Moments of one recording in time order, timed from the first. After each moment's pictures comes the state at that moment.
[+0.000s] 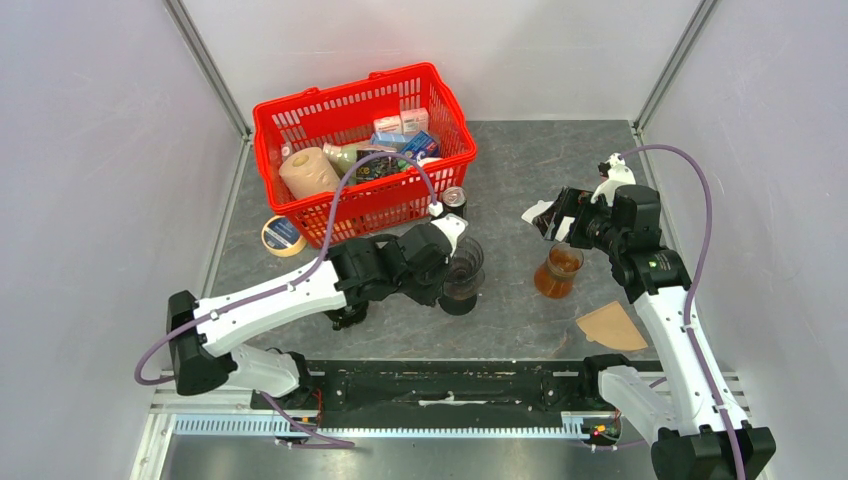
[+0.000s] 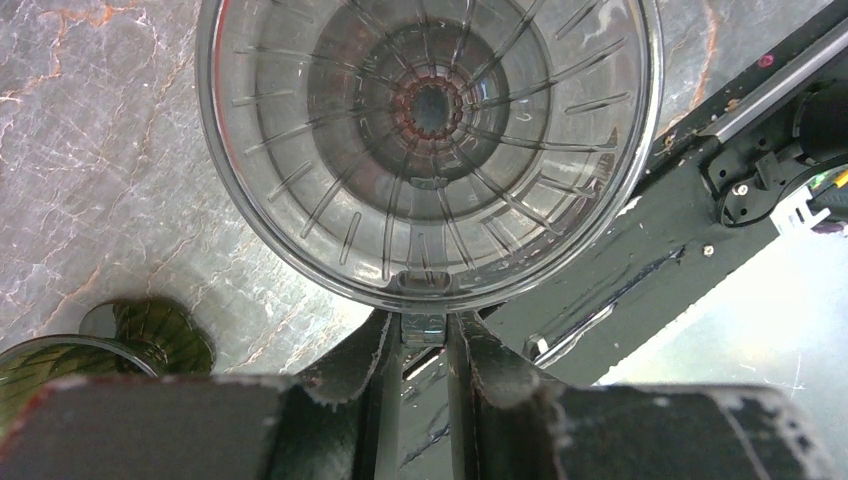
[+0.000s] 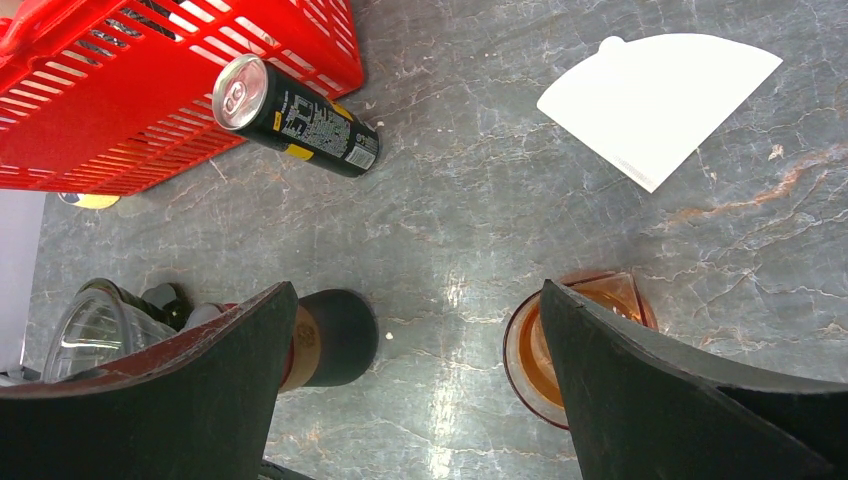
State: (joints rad) left arm -1.13 1.33 1.27 -0.84 -0.18 -0.44; right arm 0.10 0.90 0.92 -0.53 -0.25 0.35
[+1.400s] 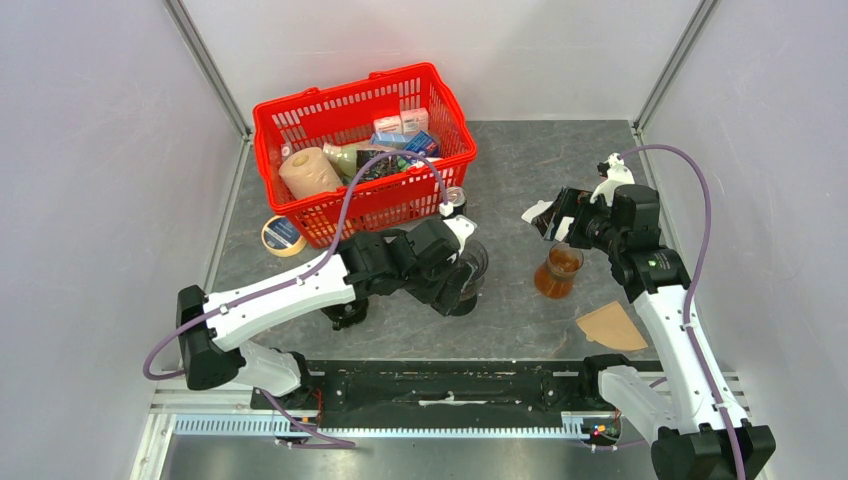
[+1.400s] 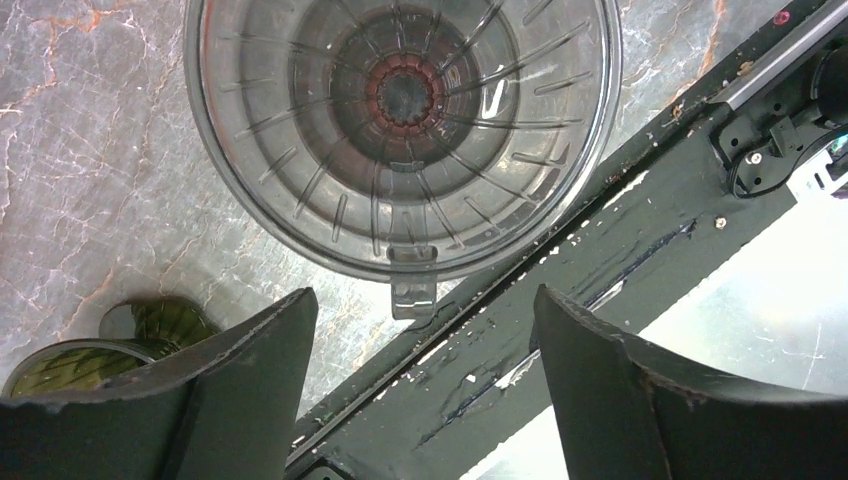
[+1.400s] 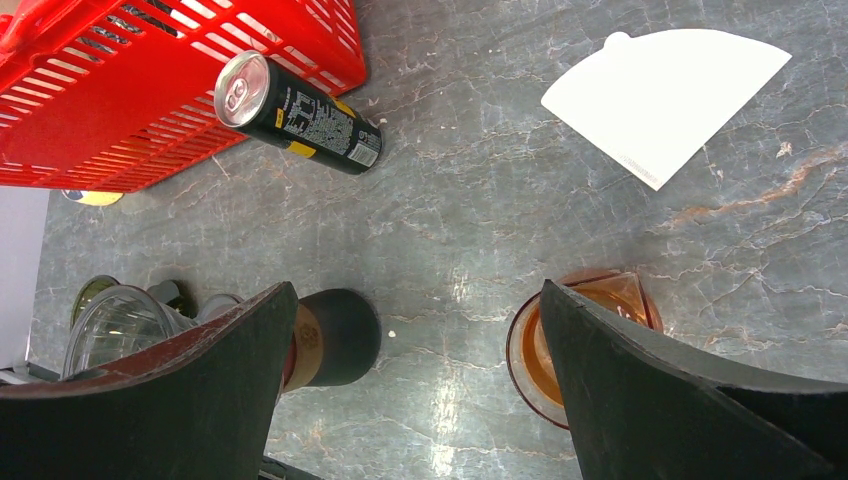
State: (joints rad) left arm -1.13 1.40 1.35 -0.90 -0.15 -0.39; right arm 0.10 0.90 0.92 -0.53 -0.25 0.35
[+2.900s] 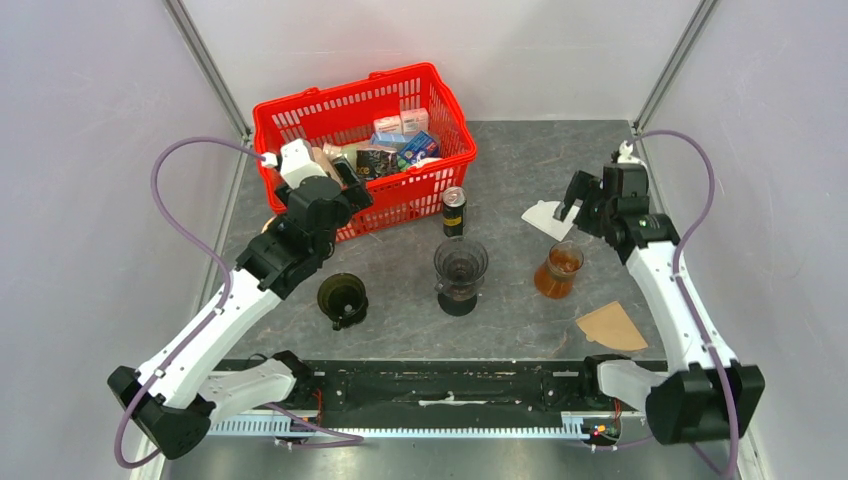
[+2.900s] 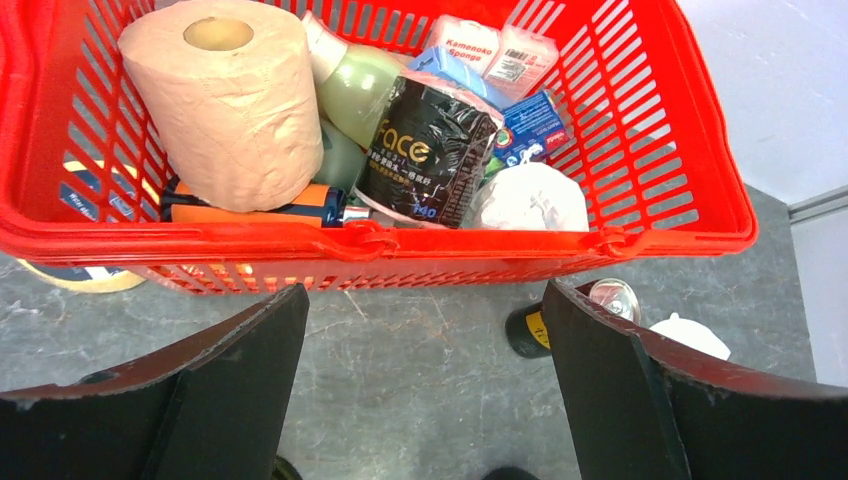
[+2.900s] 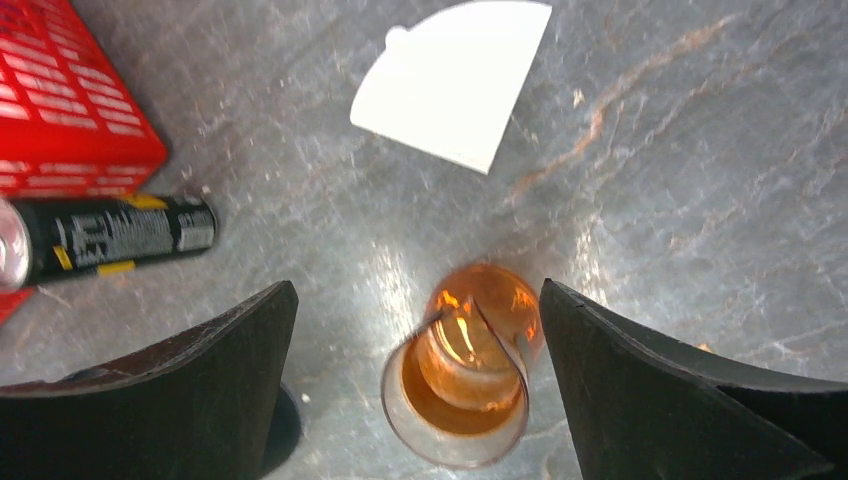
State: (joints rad) left arm -0.64 1.03 1.14 -0.50 -0.68 -0.65; right arm 0.07 1.10 1.01 -0.65 0.09 0.43
